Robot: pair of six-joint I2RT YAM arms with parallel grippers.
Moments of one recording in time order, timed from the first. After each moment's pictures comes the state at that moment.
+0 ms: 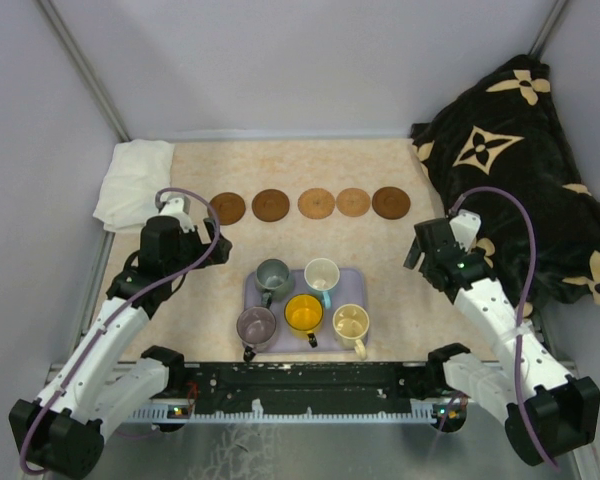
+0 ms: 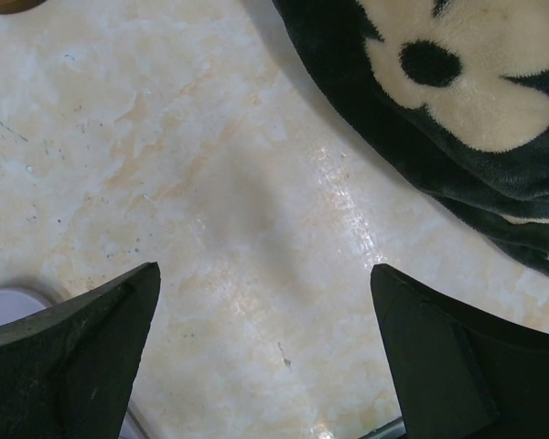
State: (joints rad) left arm -0.32 0.84 0.71 -0.40 -0.07 -0.39; right arm 0.32 0.93 0.77 -0.81 0.55 0.63
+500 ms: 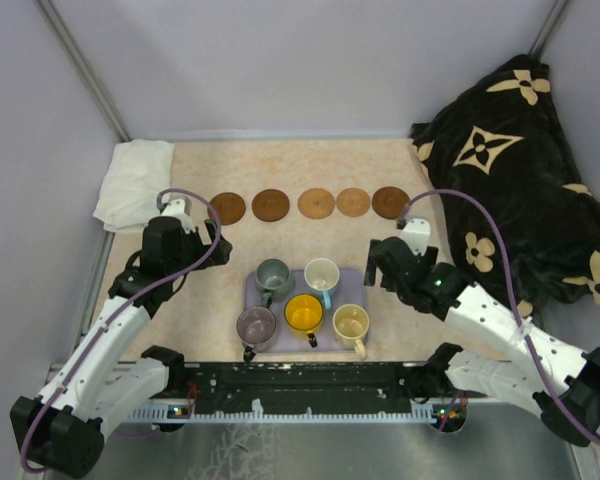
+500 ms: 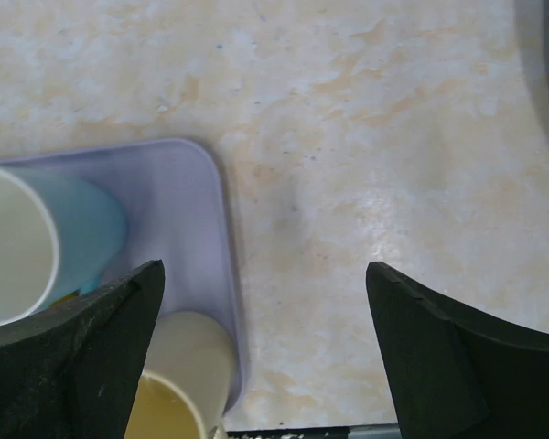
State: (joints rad) left arm -0.32 0.85 0.70 -0.40 -0.07 -0.40; right arm 0.78 0.92 0.79 -0.81 0.58 0.74
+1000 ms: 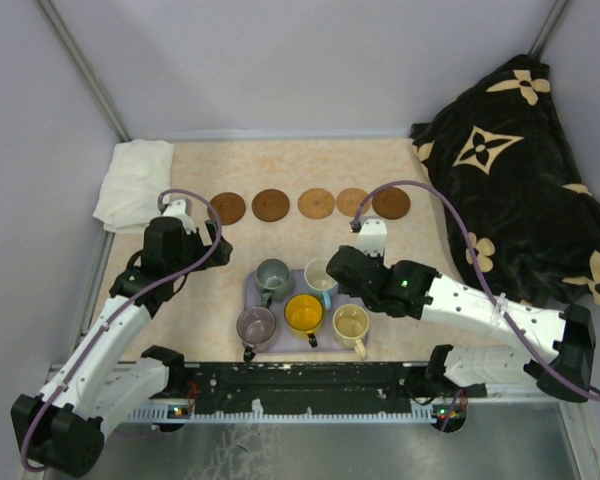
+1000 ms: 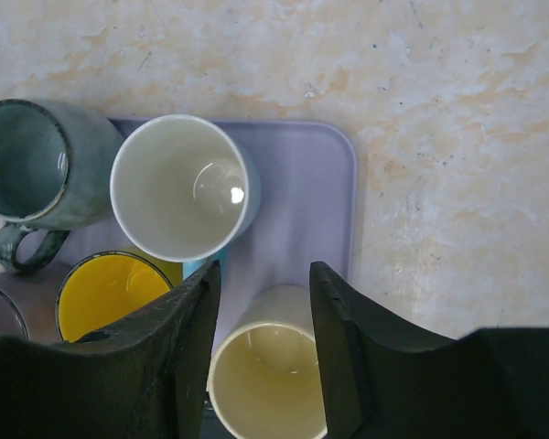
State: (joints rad) left arm -0.32 0.86 0.69 -0.40 -0.07 -0.41; right arm 1.10 1.12 0.98 -0.80 0.63 0.86
